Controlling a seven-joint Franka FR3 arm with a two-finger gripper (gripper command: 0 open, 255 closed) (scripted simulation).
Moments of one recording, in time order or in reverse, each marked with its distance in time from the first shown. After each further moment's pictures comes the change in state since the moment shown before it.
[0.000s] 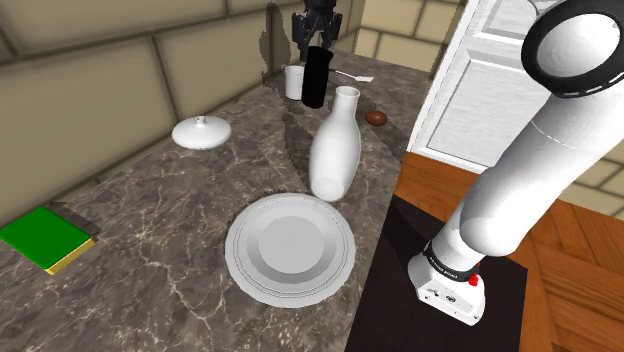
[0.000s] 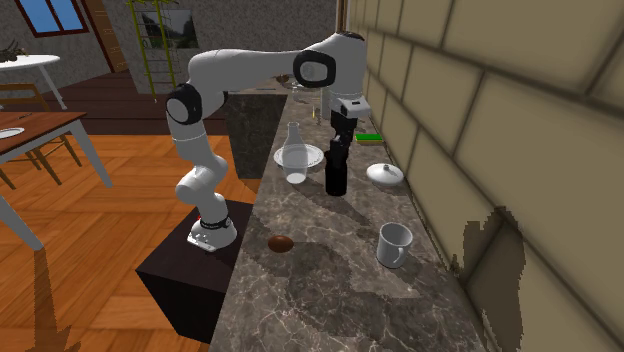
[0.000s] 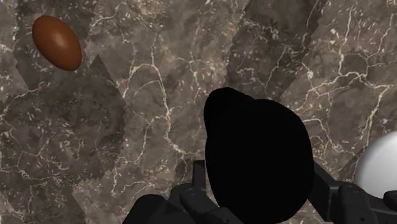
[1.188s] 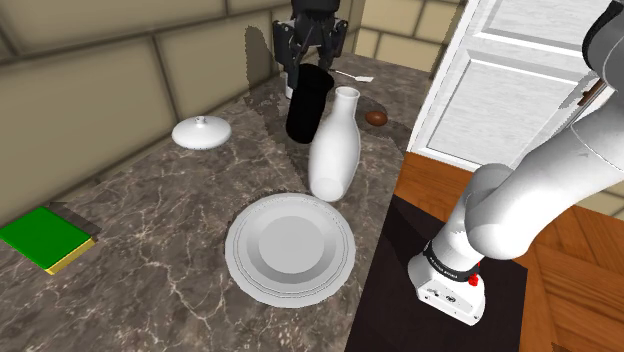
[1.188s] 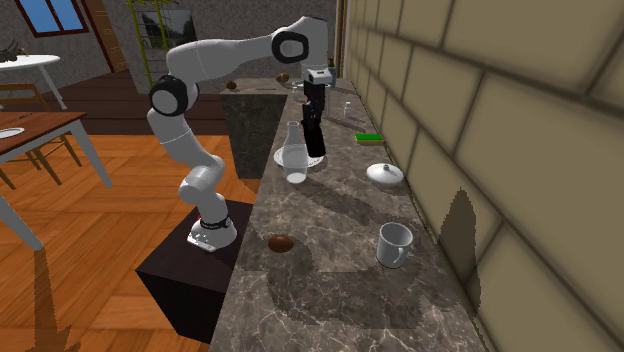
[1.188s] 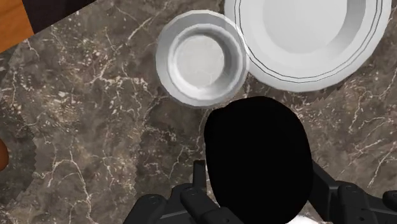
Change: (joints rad) arm 0.159 -0.273 0.229 -0.213 0.060 -0.050 0.387
